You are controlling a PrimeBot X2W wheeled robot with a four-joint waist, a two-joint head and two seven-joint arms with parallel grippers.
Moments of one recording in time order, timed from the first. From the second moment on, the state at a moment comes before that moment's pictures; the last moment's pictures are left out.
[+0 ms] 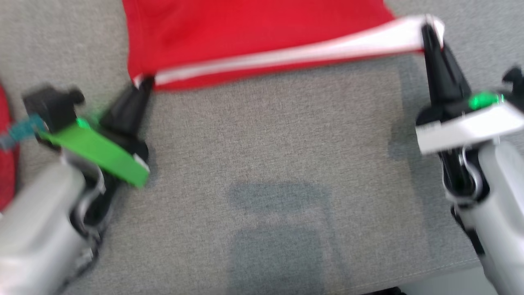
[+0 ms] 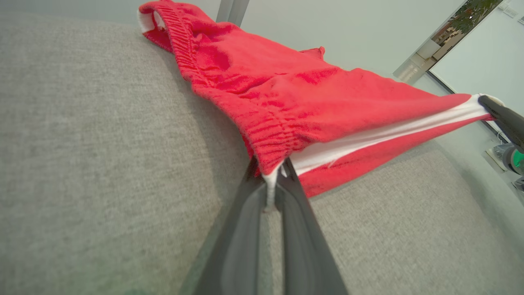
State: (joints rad) left arm -0.76 0.61 -0.83 0.25 -1.10 -0.10 -0.26; right arm -0.55 -0.33 0.26 0.14 0.73 0.13 -0.26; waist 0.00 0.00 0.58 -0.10
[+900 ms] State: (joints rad) left arm -0.02 0.53 -0.66 -0.23 -1.21 0.11 -0.21; right arm -0.08 -0.40 0.23 -0.10 0.77 0.13 -0.15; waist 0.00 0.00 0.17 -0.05
